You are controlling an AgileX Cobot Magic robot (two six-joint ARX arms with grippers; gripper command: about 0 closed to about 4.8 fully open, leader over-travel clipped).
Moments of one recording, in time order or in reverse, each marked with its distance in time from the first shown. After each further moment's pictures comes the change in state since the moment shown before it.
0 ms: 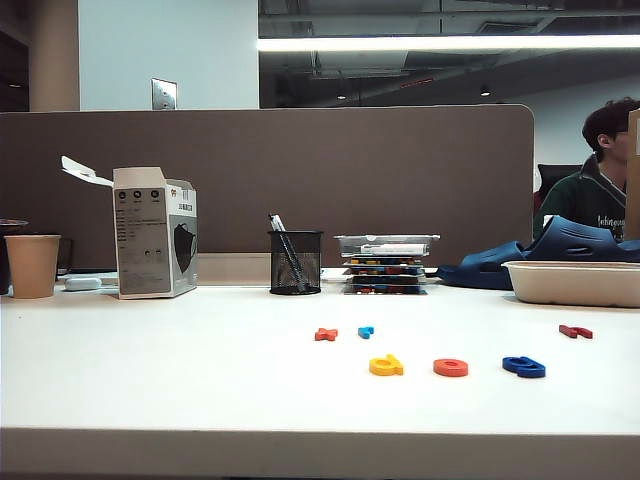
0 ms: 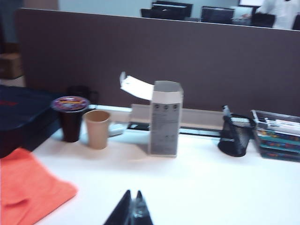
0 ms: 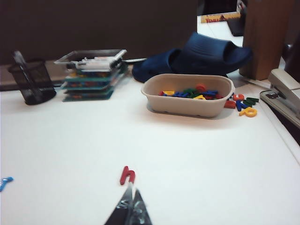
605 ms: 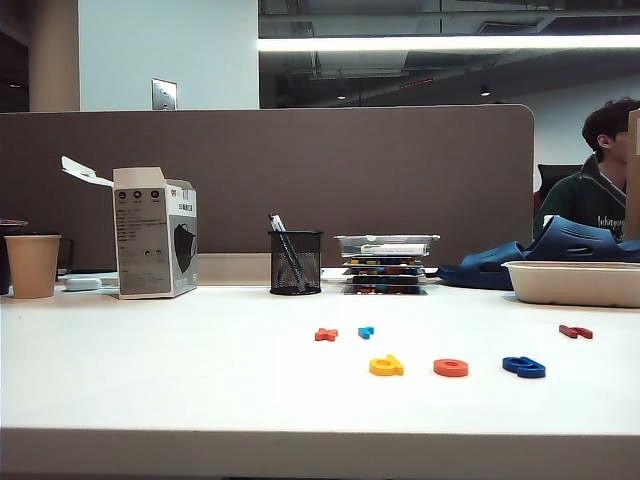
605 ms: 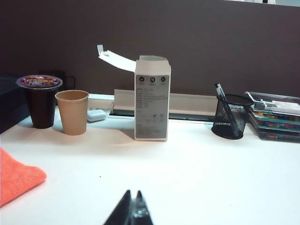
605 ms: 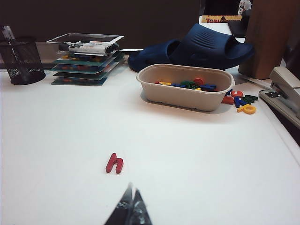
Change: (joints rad) left arm -0.002 0.000 -0.420 0.449 0.051 -0.002; right arm 0.000 0.000 -0.138 0.139 0.000 -0.090
